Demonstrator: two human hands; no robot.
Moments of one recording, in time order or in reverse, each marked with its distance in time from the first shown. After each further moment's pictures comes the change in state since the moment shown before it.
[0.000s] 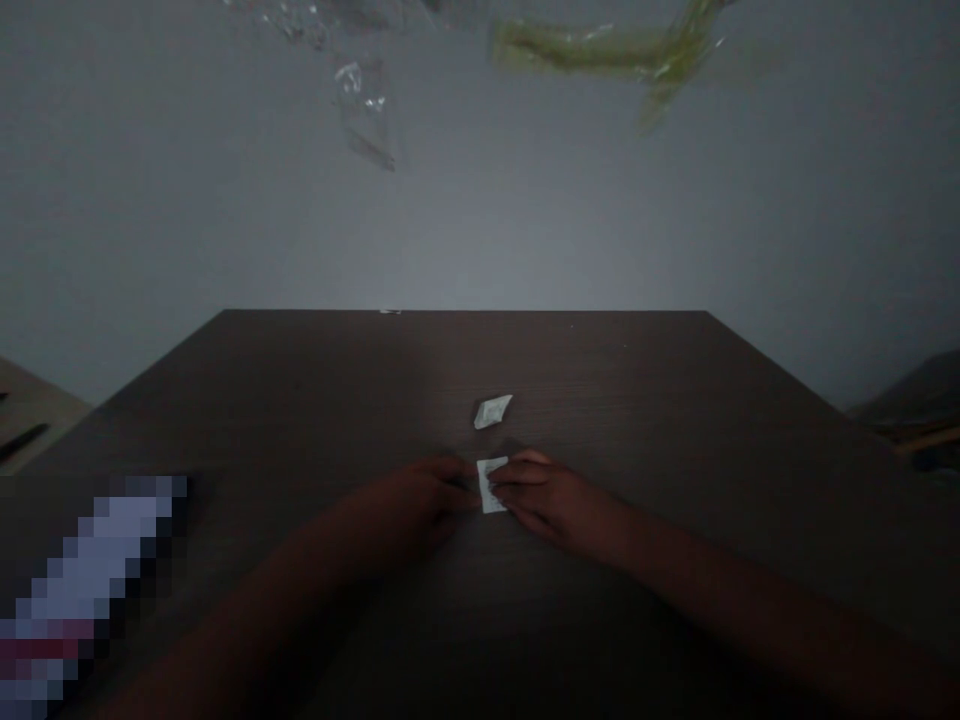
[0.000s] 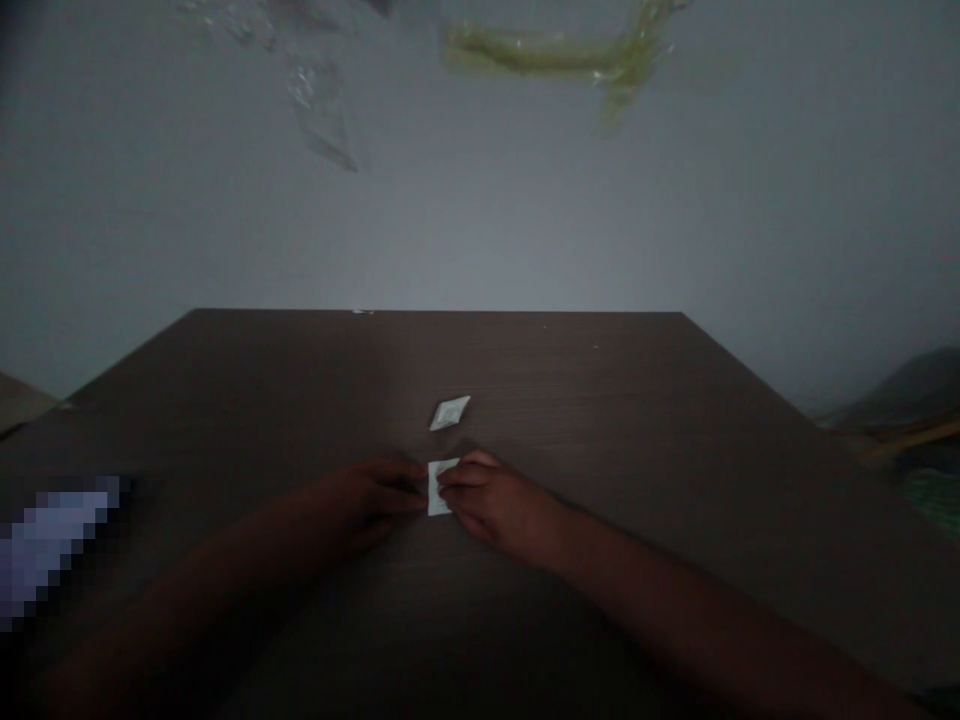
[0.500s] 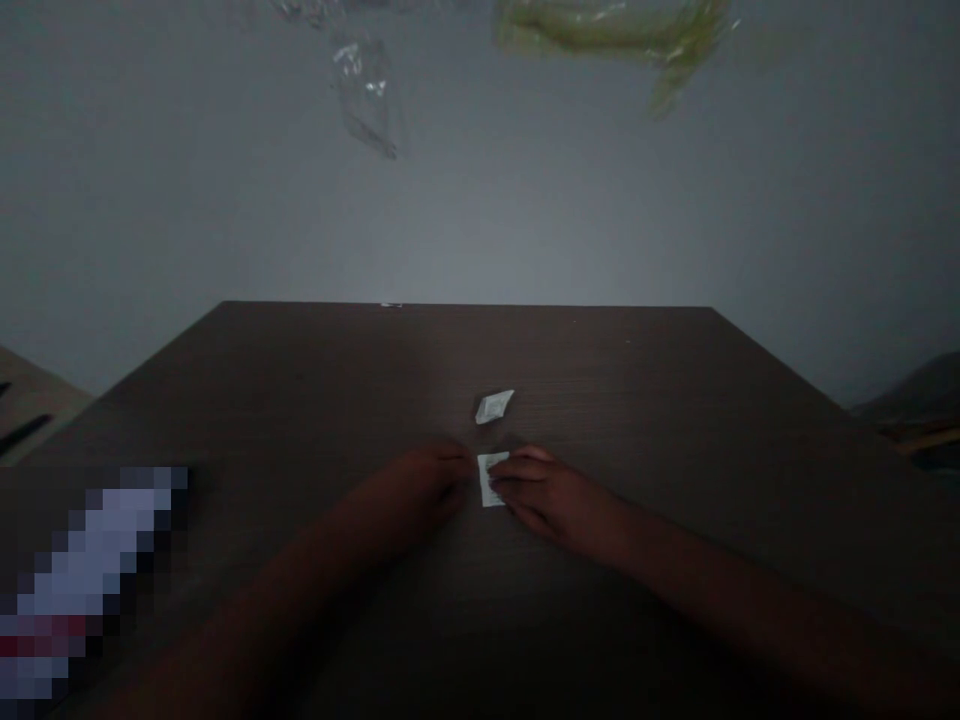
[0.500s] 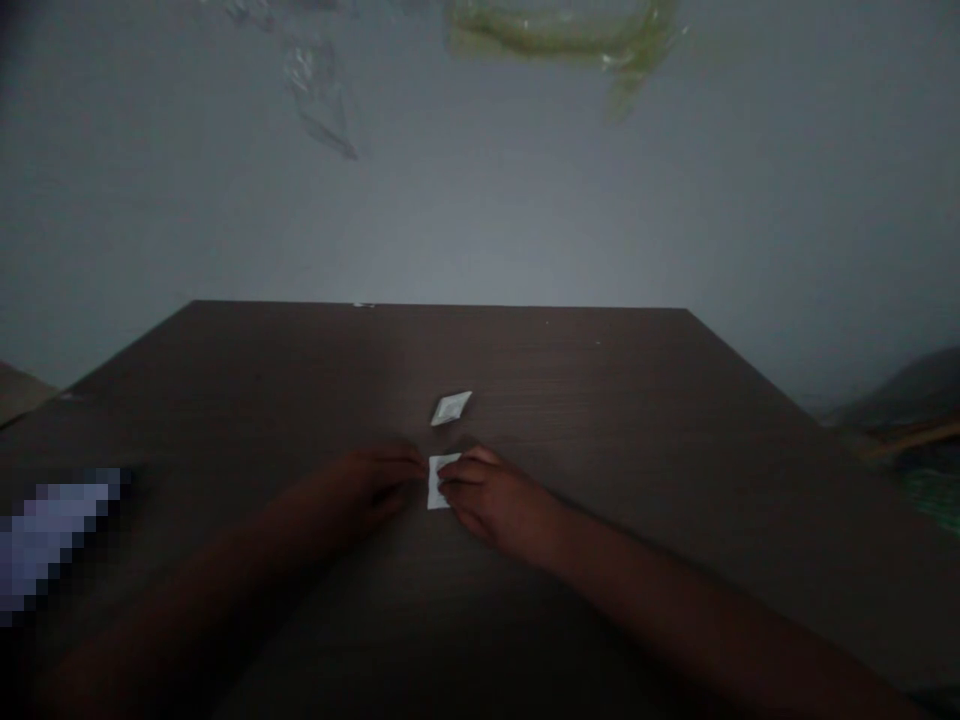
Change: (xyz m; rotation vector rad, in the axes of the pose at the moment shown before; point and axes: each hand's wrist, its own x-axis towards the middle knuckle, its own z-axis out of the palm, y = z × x) left_hand 0.008 -0.011 0.013 -0.206 -0.080 -0.142; right_hand 0.000 0.000 0.001 -0.019 0.003 -0.015
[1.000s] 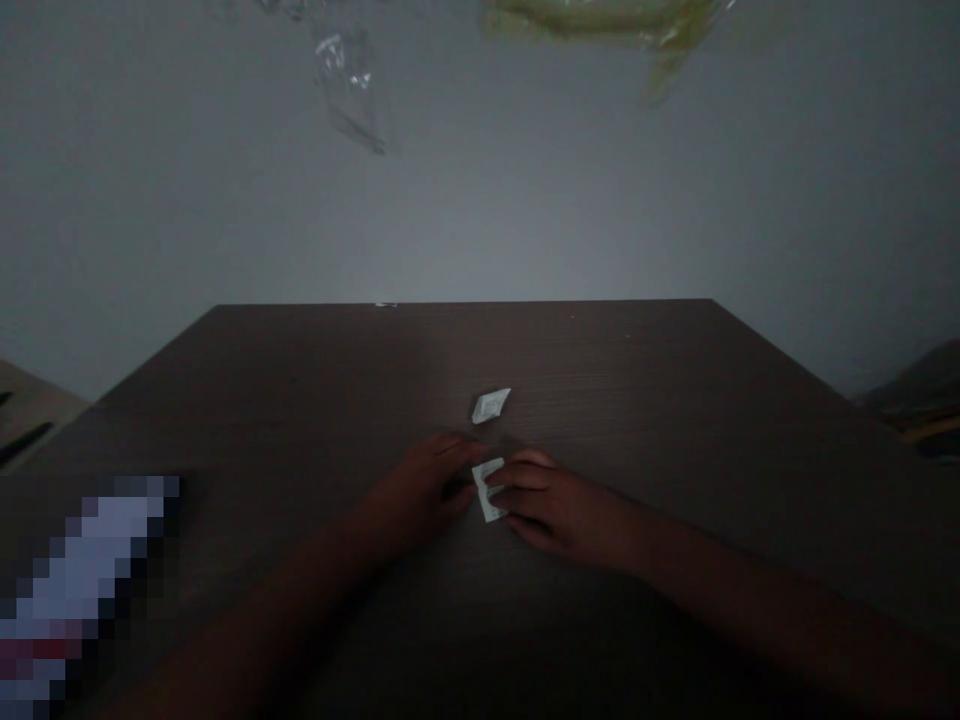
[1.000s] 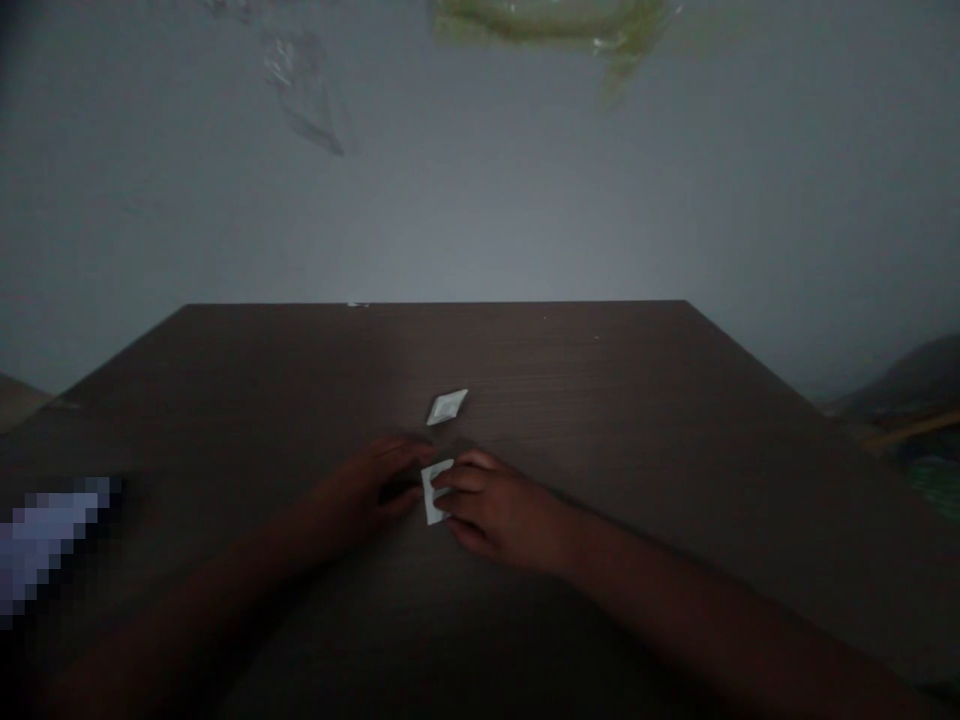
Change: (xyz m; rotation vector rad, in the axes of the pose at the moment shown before) left_hand 0.005 -0.027 0.033 -0.015 0.238 0.047; right_hand 0.000 -0.008 -0.006 0.049 -0.012 -0.055
